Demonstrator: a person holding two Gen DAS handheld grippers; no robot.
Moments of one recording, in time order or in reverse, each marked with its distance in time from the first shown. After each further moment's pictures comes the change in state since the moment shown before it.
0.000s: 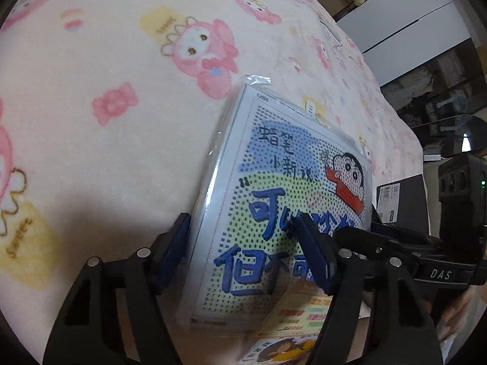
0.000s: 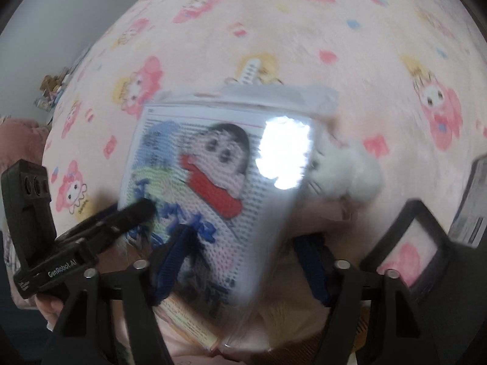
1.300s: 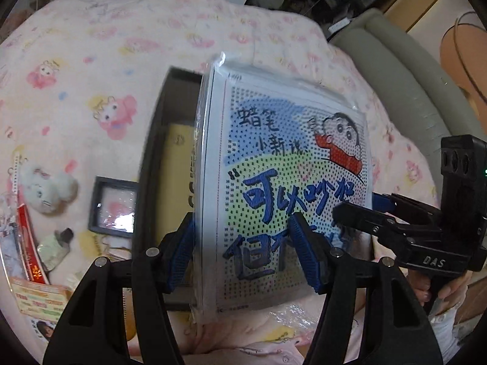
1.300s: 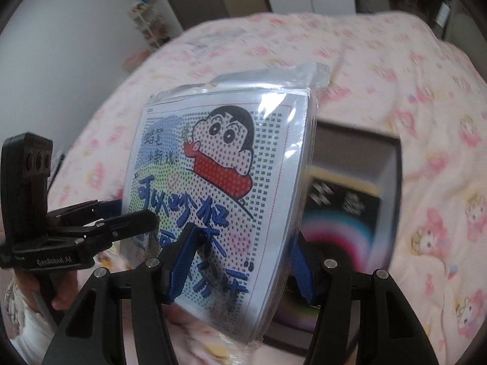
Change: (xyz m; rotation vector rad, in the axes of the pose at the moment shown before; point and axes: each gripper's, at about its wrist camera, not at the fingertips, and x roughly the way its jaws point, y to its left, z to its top) left arm 0.048 -0.346 -0.104 0.631 0.225 -0.131; right arm -0.219 -0.219 -0.196 0.337 -0.409 -0.125
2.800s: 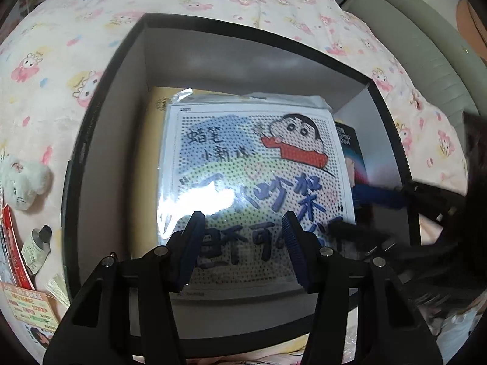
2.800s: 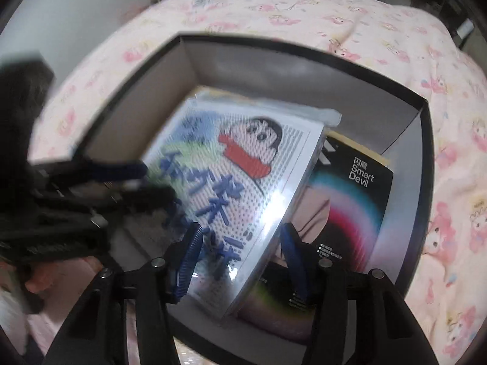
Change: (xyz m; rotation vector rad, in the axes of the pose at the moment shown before) left arm 0.054 -0.030 -0.014 0.084 0.099 0.085; right arm 0.047 -0.003 -0.016 -0.121 0.093 -0.056
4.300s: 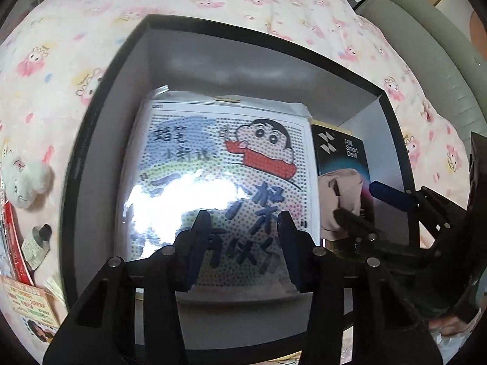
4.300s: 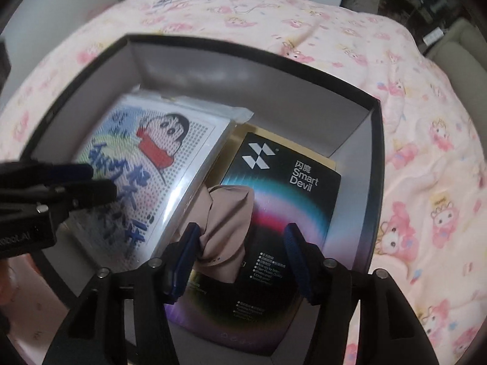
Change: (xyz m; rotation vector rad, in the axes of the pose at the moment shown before) left arm -0.001 -0.008 0.014 -0.073 0.013 0.024; right arm 0.020 -0.005 -0.007 -0.053 0.028 -0.305
